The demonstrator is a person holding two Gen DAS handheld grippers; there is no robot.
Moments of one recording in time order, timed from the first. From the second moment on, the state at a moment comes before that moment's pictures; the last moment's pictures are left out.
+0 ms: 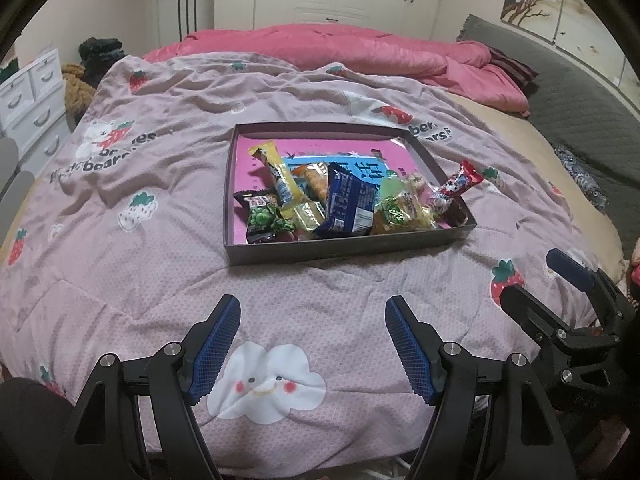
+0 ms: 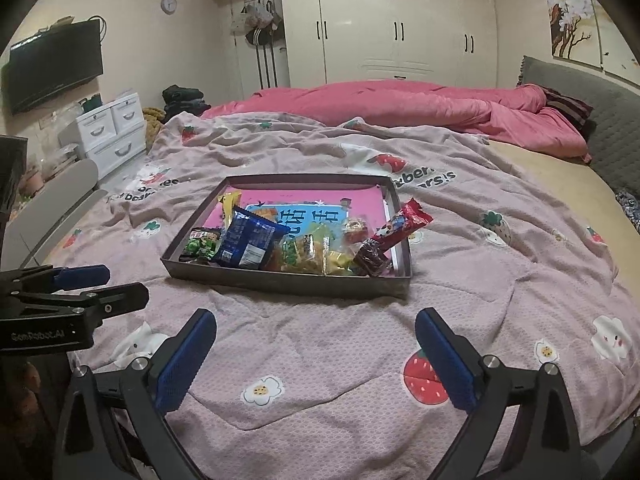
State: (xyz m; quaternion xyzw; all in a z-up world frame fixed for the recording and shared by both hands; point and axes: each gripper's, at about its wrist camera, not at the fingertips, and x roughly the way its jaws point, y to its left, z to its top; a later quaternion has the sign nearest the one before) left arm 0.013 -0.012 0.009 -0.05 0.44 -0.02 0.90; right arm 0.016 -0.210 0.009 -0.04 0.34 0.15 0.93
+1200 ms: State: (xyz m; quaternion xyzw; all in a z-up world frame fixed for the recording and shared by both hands) left arm 0.011 -0.010 0.012 -0.04 0.44 0.00 0.90; right arm 0.022 -0.214 0.004 -0.04 0.35 0.14 0.92
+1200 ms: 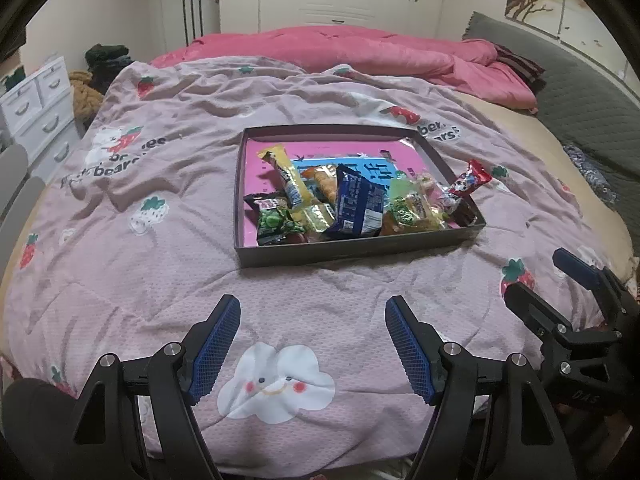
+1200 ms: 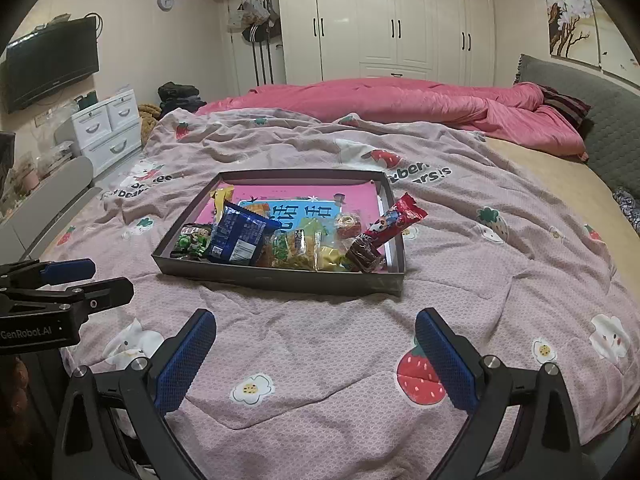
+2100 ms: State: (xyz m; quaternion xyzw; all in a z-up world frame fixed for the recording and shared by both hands) left arm 0.013 -0.009 0.010 -0.03 0.44 0.01 0.90; right arm 0.025 -0.216 0.002 -0.04 0.35 0.14 0.93
